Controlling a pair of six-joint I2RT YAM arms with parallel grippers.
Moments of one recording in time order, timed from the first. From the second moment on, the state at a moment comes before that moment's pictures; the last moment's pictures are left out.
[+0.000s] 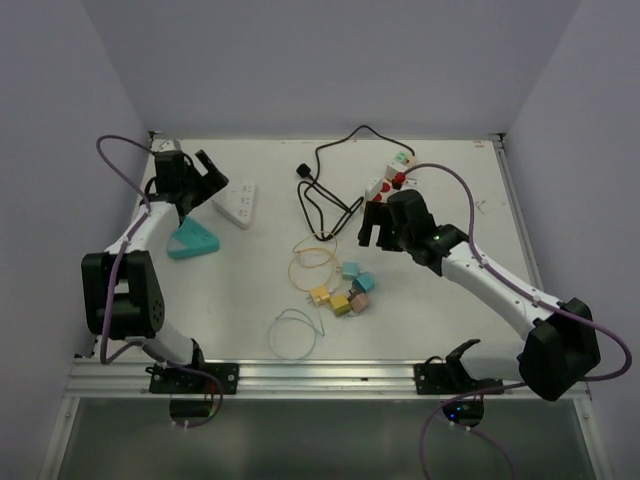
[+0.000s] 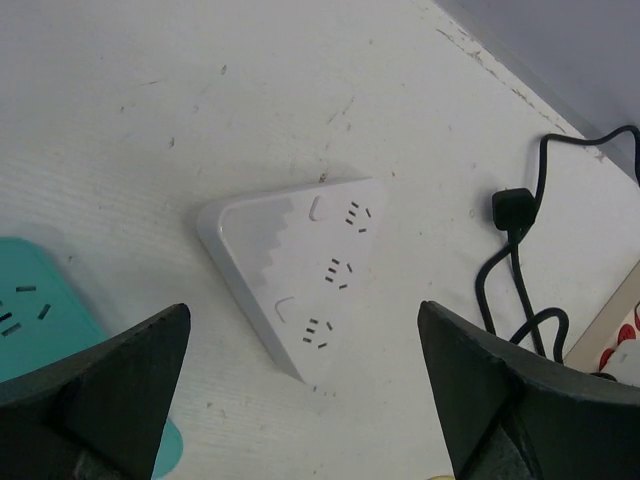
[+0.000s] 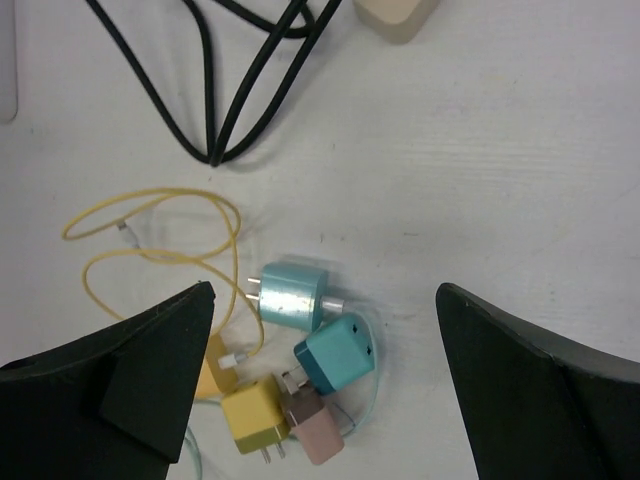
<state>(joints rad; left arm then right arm) 0.07 1.62 1.10 -0.12 0.09 -0.58 0.56 1.27 0.94 -0.42 0.16 0.56</state>
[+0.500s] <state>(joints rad) -0.10 1.12 0.76 -0.27 -0.02 -0.37 0.49 1.76 1.41 -0.46 0.54 0.73</state>
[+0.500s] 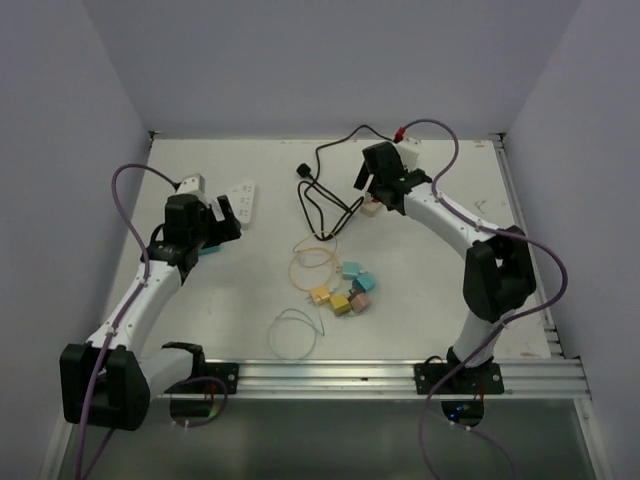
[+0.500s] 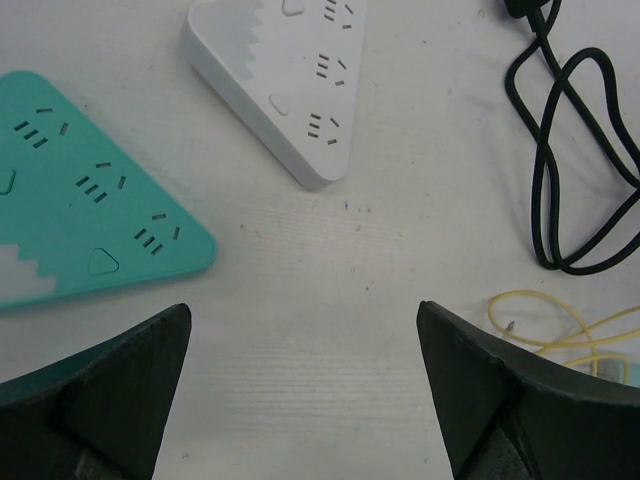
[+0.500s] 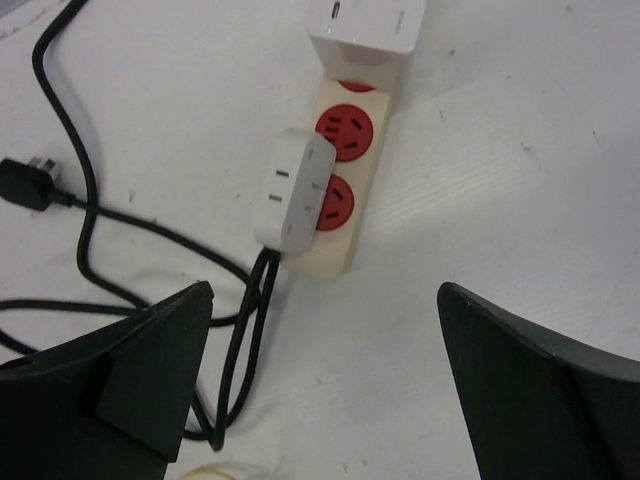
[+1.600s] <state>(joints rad) -0.11 1.08 0.69 -0.23 -0.01 -0.30 0.39 2.20 1.64 -0.45 0.48 0.85</state>
